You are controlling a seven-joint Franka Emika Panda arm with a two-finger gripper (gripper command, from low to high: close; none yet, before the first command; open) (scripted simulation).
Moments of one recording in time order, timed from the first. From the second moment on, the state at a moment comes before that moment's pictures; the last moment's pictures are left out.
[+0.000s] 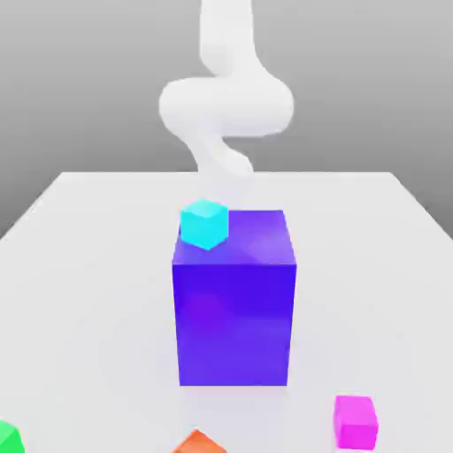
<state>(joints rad) 0.07 -0.71 -0.04 -2.31 0.03 2.33 0.69</state>
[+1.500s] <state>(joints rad) 0.47 0.37 -0.10 -2.40 0.09 2.76 -0.44</state>
